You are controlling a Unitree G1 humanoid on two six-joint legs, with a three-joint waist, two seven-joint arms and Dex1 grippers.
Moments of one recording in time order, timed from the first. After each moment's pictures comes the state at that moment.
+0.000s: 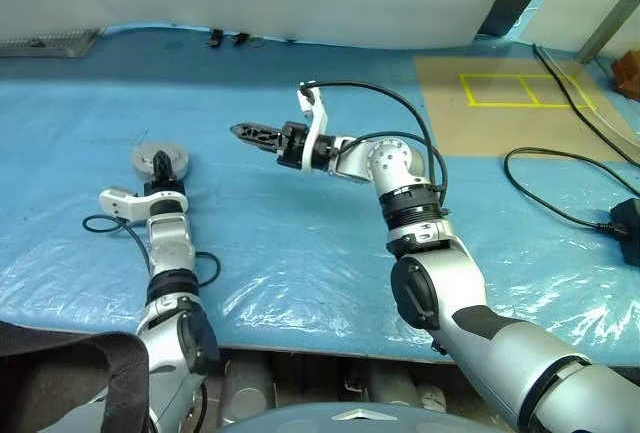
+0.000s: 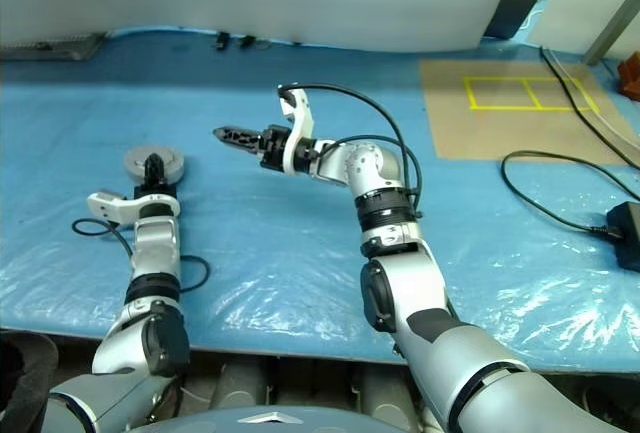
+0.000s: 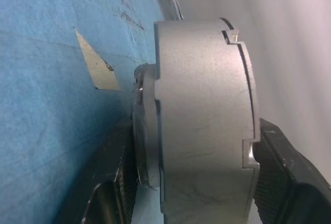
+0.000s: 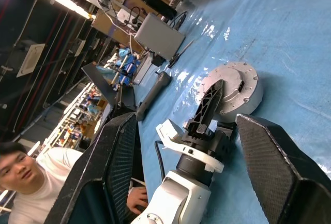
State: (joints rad) left arm -0.63 0.11 0.68 0.79 -1.01 -0.09 -0.30; right arm -1.05 0.09 -0.19 0.58 0.63 0.99 0.56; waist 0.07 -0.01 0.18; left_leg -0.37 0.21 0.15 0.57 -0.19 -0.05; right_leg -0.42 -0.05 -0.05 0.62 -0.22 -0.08
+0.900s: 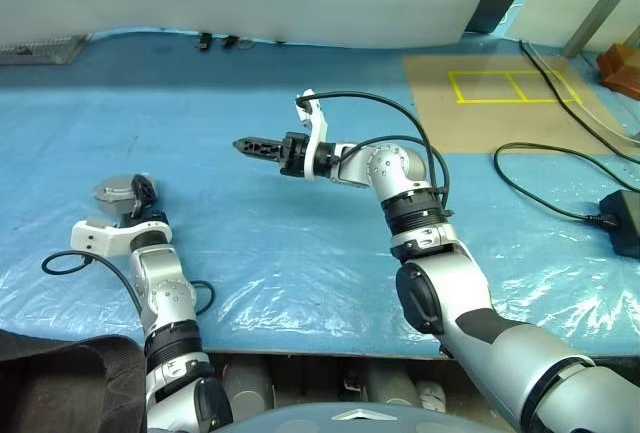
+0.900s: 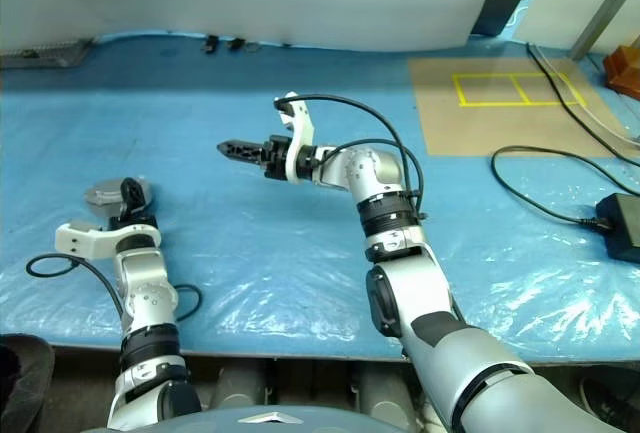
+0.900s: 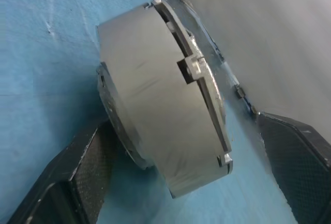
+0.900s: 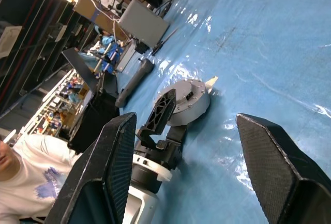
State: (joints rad) left arm -0.27 -0.05 0.58 0.20 -0.80 -0.11 0.02; right arm -1.01 0.06 -0.08 0.55 0.59 0.99 0.60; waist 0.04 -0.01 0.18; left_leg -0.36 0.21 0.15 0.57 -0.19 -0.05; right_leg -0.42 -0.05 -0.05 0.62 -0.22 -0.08
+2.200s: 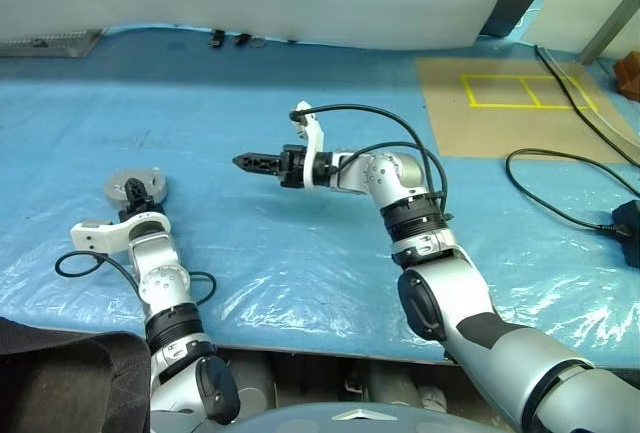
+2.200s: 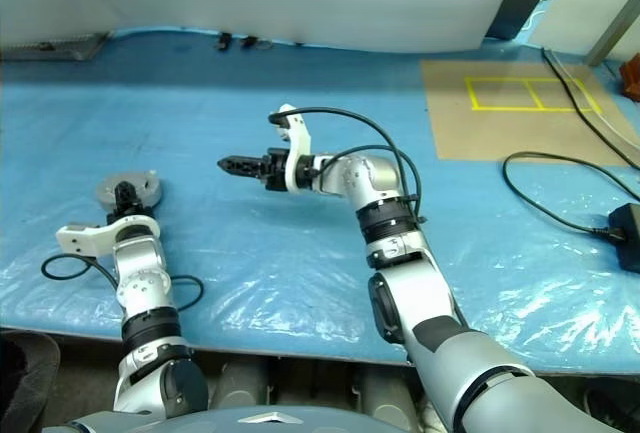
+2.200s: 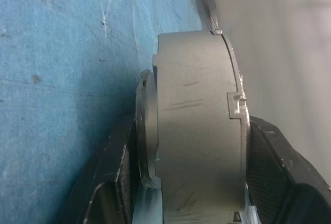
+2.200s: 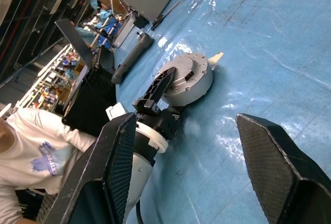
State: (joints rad) left arm -0.41 -0.06 0.71 0.26 -1.02 -0.05 0.07; right arm -0.98 0.06 -0.03 0.53 0.55 0.99 0.63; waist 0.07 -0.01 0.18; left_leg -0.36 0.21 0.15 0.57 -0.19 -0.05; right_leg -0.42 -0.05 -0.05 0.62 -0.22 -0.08
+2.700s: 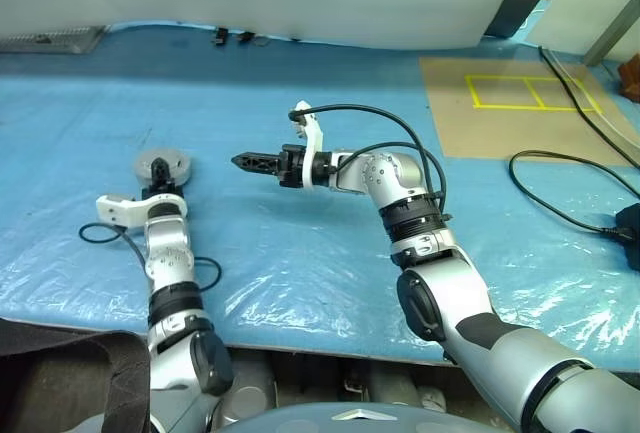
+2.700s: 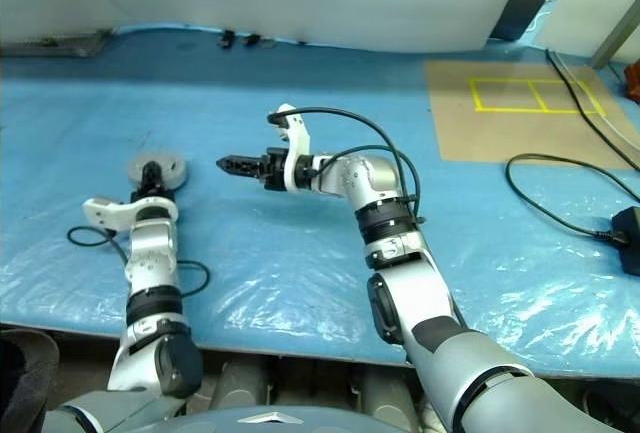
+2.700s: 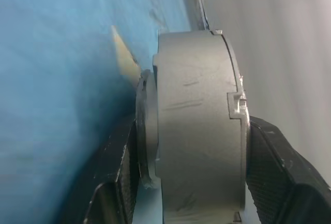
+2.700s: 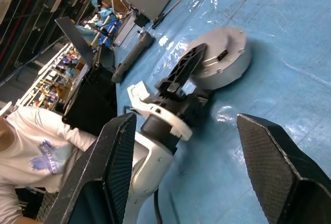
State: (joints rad) left arm -0.59 0.02 0.71 0.55 -1.03 0.05 -0.08; right arm -0.98 0.06 -0.03 0.53 0.55 0.99 0.63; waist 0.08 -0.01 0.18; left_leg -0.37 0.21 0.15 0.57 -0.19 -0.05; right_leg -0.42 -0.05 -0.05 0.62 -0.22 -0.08
